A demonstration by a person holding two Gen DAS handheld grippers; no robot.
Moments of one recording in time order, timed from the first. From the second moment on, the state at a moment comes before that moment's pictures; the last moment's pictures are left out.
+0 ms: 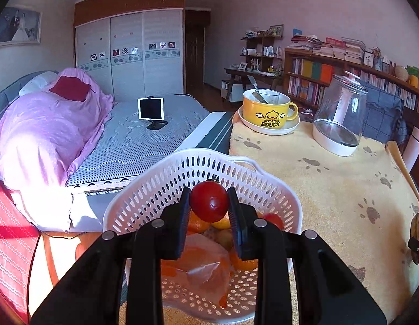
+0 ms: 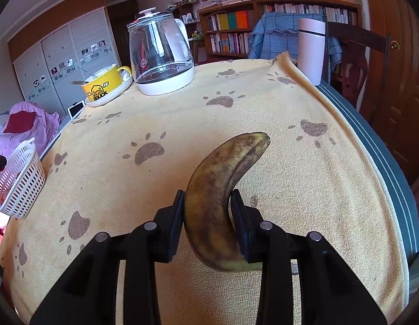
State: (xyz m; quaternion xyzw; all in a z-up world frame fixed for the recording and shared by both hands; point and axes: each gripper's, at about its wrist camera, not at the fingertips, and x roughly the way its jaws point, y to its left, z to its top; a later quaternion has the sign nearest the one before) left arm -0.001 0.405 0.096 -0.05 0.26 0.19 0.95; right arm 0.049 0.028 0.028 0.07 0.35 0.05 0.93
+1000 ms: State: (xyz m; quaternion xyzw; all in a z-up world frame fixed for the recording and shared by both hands) left arm -0.049 0.496 0.138 -0.11 0.19 0.27 0.94; right arm 0.056 0.181 0.092 0.10 0.36 0.28 0.89
